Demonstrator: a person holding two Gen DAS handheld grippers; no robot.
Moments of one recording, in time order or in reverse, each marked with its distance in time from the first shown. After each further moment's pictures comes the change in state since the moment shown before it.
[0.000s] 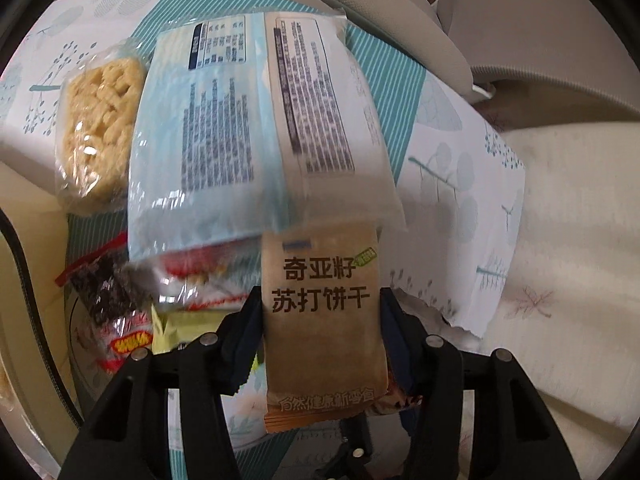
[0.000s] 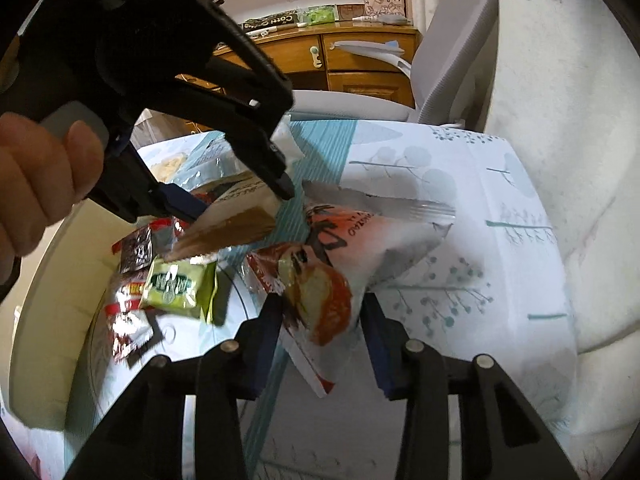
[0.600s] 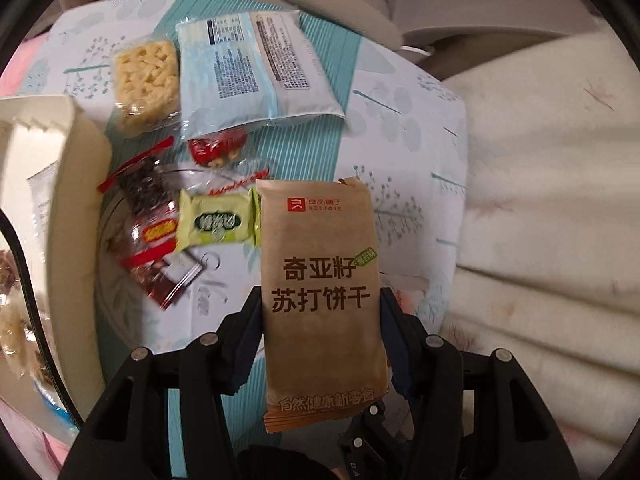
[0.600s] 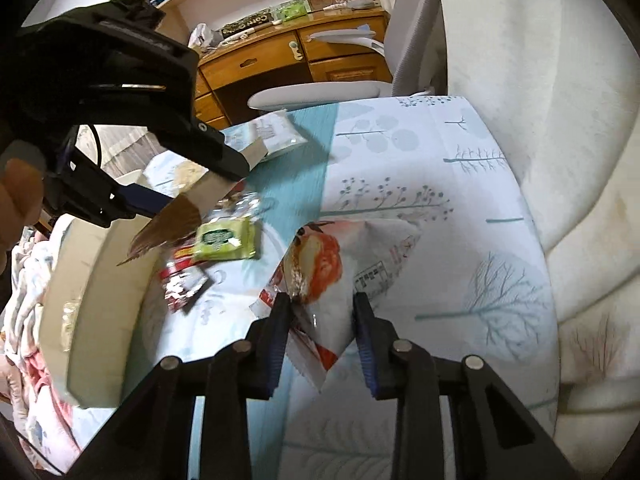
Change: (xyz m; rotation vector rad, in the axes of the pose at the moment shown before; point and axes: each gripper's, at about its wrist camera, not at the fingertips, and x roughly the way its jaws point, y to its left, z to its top) left arm -0.077 0.002 -0.097 0.150 -0.005 -0.053; right arm -0.070 0.003 -0.035 0.154 0.055 0.050
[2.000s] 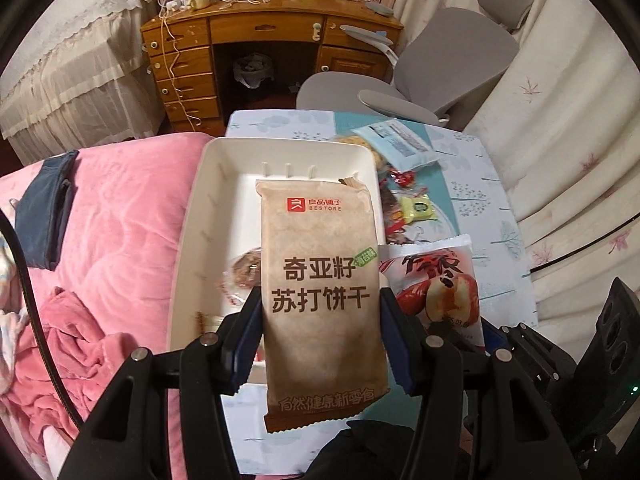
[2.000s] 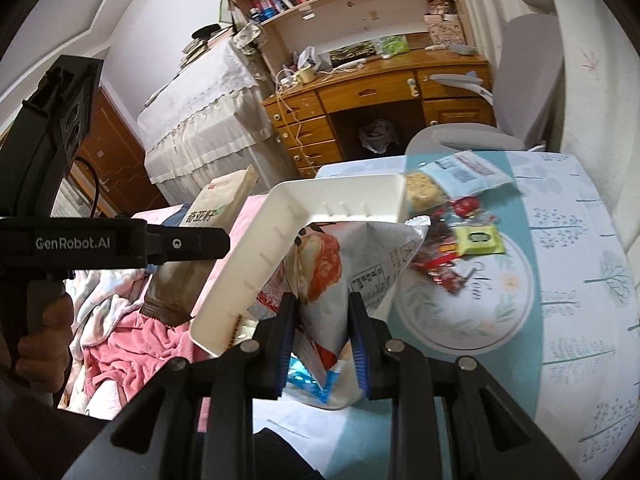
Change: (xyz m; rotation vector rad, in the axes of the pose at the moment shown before) left arm -0.219 0.218 -0.155 0.268 -0.413 0.209; right arm -0.088 0.254 -0.045 -0.086 -0.119 0.215
